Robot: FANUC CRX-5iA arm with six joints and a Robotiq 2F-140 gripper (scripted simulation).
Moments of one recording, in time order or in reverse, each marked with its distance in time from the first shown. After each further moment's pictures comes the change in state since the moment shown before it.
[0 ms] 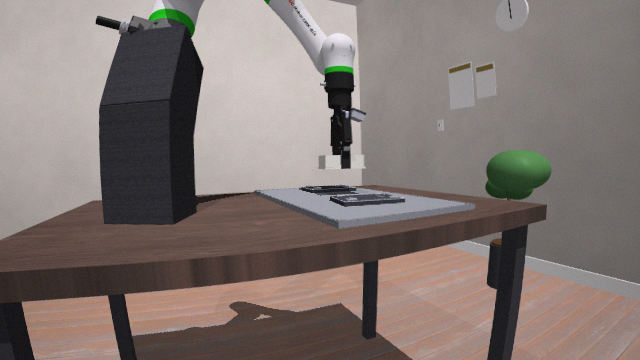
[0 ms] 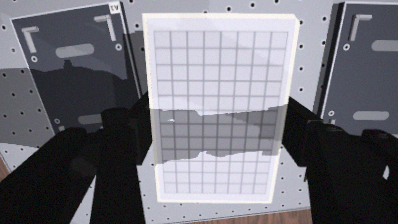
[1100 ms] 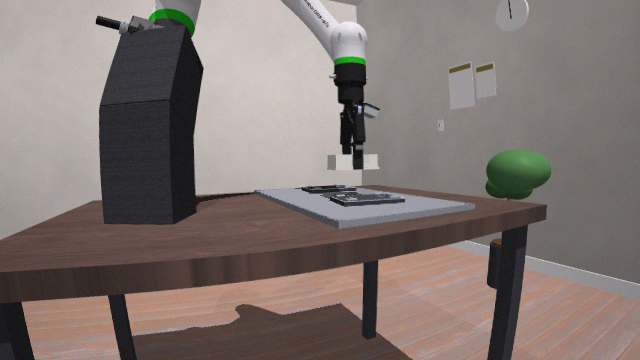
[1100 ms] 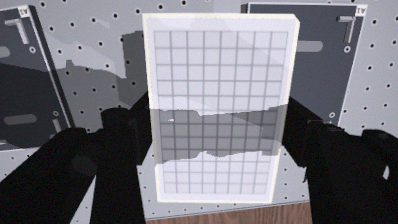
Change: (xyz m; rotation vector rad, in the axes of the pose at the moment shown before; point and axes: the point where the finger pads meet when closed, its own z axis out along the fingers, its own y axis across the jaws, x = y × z) arm 0.002 0.097 0.000 0.000 0.000 0.000
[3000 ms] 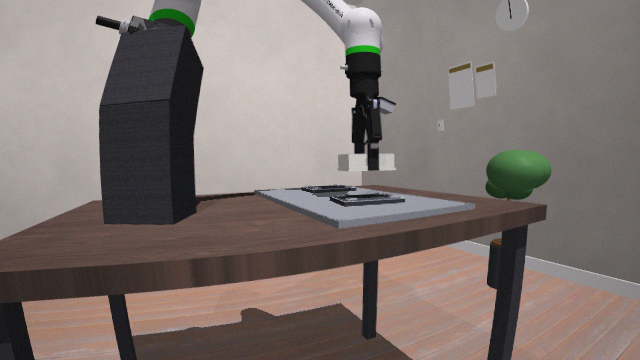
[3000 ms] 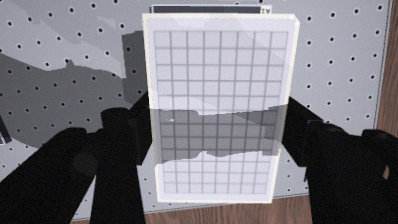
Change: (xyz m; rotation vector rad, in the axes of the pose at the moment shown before) arm 0.002 0.097 0.000 0.000 0.000 0.000
